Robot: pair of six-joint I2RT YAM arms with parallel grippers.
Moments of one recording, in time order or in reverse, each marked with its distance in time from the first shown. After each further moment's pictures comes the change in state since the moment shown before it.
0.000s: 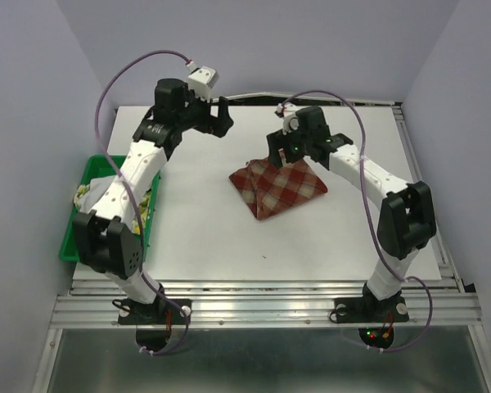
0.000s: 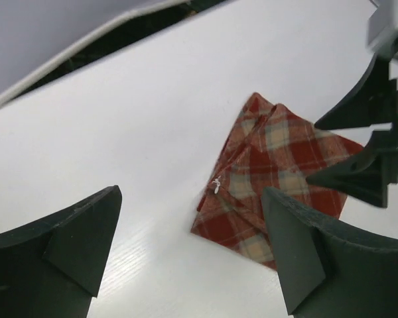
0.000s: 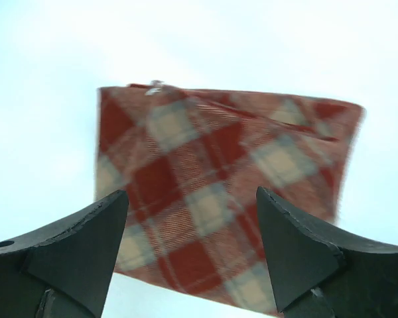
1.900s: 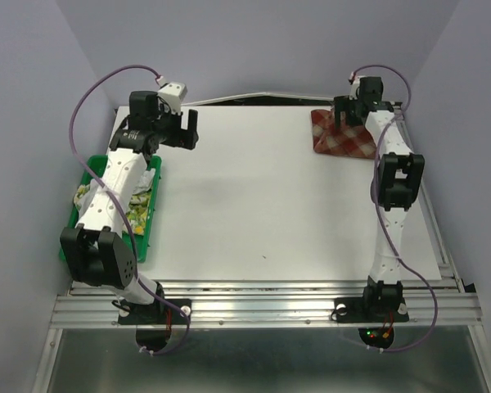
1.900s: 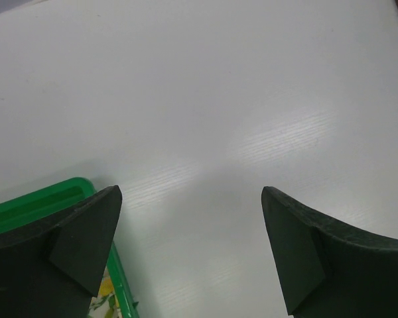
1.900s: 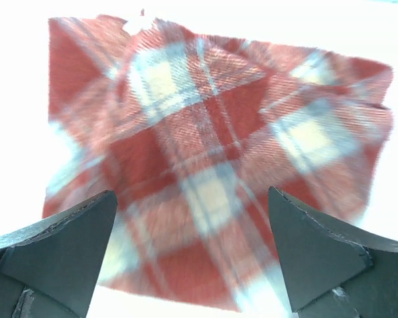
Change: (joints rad) left arm 0.142 -0.165 -0.141 -0.177 -0.159 0.074; right arm -0.439 0.673 0.796 -0.190 0.206 -0.097
